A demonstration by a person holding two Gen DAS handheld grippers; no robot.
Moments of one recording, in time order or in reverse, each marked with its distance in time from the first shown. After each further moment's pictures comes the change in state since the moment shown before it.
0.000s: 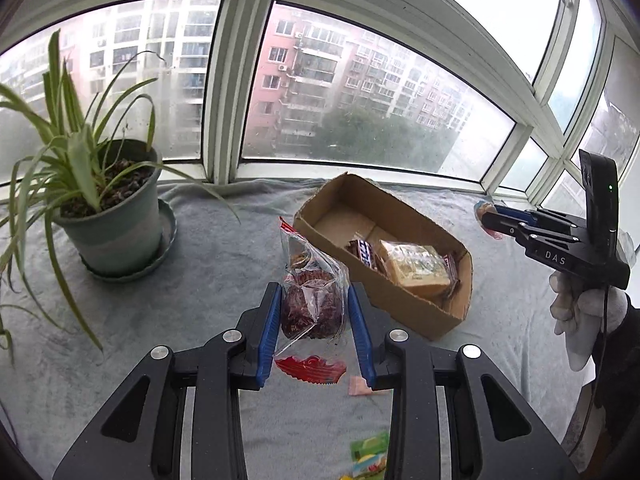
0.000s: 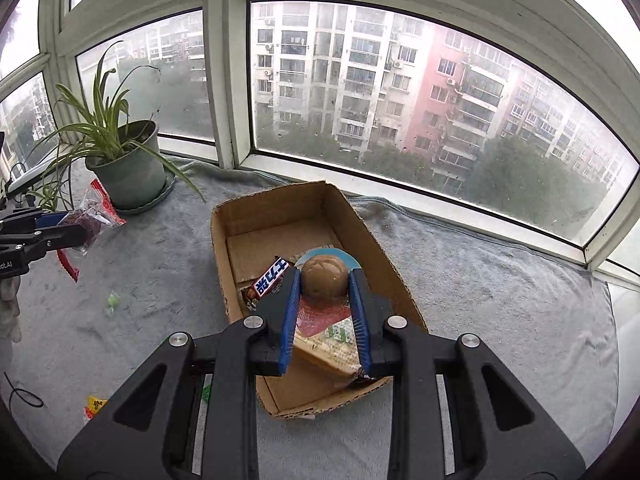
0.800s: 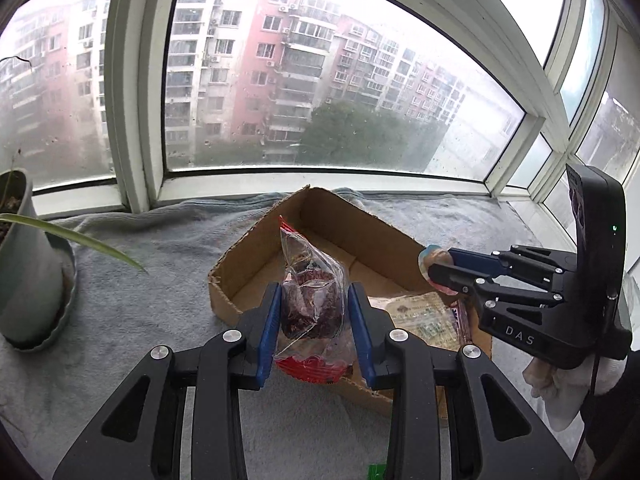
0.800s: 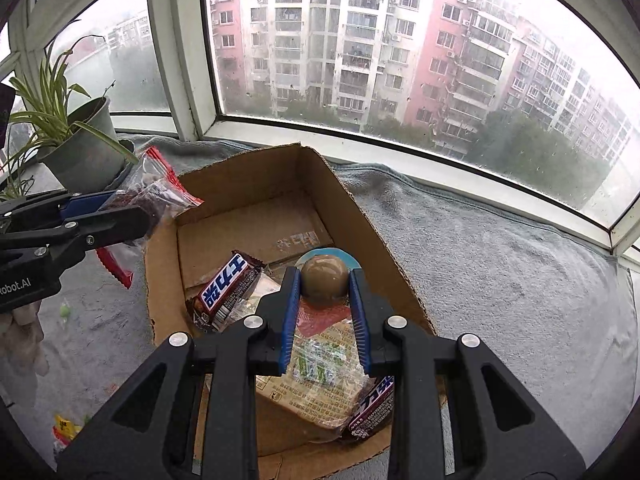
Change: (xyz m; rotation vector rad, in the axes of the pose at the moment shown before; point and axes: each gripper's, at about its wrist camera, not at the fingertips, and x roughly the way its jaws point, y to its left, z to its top) left arm 0.120 -0.042 0.041 0.021 0.022 -0.040; right arm 0.093 -0.028 -0.005 0.036 0.100 0.012
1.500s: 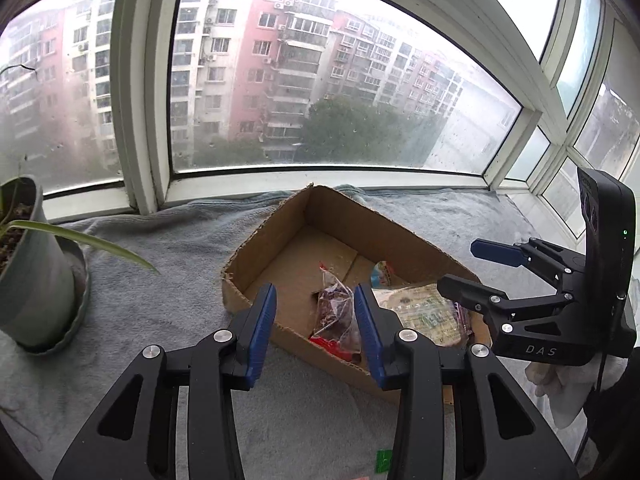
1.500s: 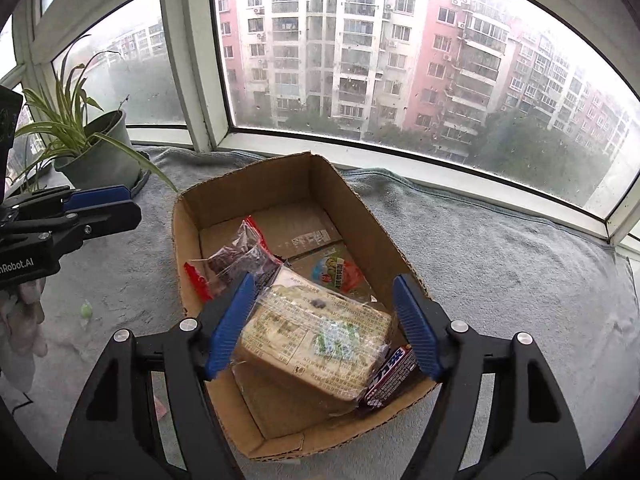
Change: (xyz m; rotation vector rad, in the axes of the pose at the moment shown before) left arm -0.021 0.003 0.002 0.026 0.011 0.008; right arm -0.039 0.011 -0.010 0.030 -0.043 0.017
